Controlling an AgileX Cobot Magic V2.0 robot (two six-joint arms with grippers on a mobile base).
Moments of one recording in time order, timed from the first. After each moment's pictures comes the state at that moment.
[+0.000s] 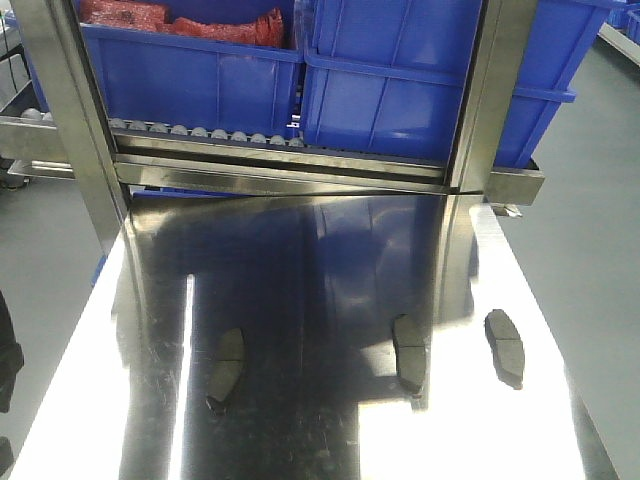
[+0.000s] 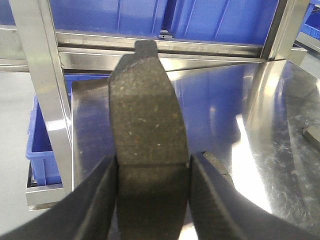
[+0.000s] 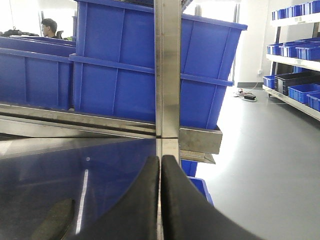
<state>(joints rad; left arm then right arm) -0.28 0.51 -0.31 0.11 0.20 -0.17 0.03 -0.01 0.03 -0.08 0.02 0.06</state>
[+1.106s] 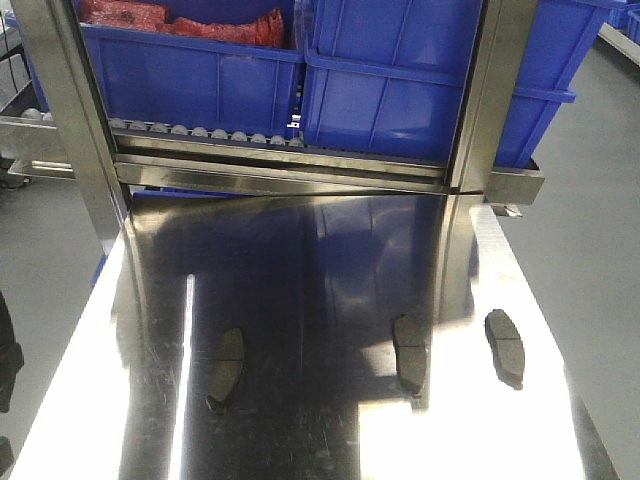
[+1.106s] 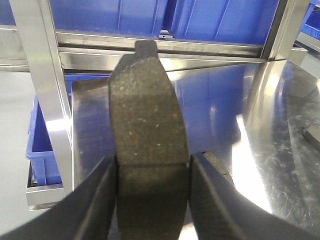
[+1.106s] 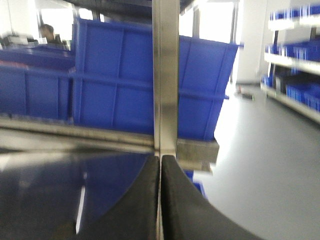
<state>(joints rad) -0.28 0.51 -0.31 0.11 0.20 -0.17 0.03 0.15 -0.20 -0.07 0.13 0.06</state>
